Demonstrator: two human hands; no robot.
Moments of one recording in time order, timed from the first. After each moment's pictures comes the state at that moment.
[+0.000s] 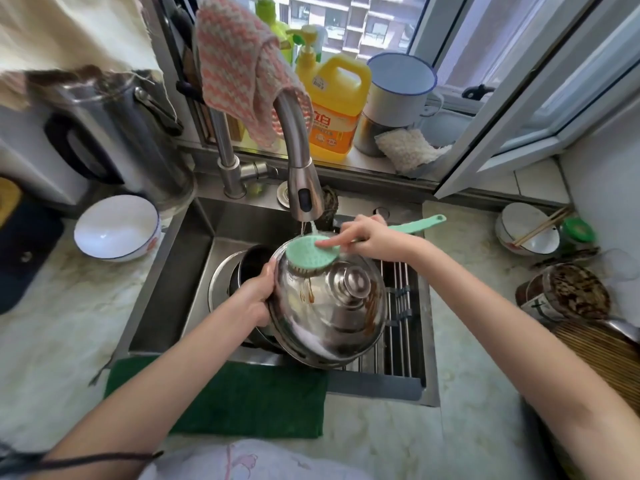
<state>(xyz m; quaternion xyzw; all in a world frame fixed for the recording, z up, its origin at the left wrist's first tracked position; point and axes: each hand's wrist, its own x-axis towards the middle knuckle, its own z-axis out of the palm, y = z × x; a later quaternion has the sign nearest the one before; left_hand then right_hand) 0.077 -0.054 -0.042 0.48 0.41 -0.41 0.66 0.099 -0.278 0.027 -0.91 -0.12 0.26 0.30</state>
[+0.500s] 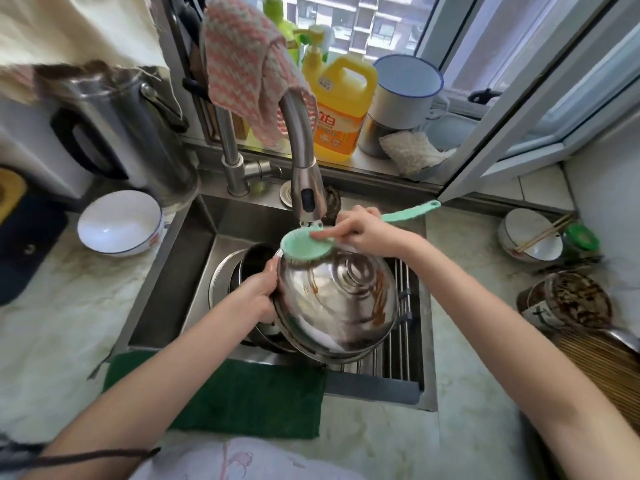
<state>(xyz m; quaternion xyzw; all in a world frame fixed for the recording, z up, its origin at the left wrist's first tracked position) 0.082 -0.056 -0.047 0.47 0.43 -0.41 0.66 0.113 -0.265 0.030 -0.92 -0.15 0.23 0.28</state>
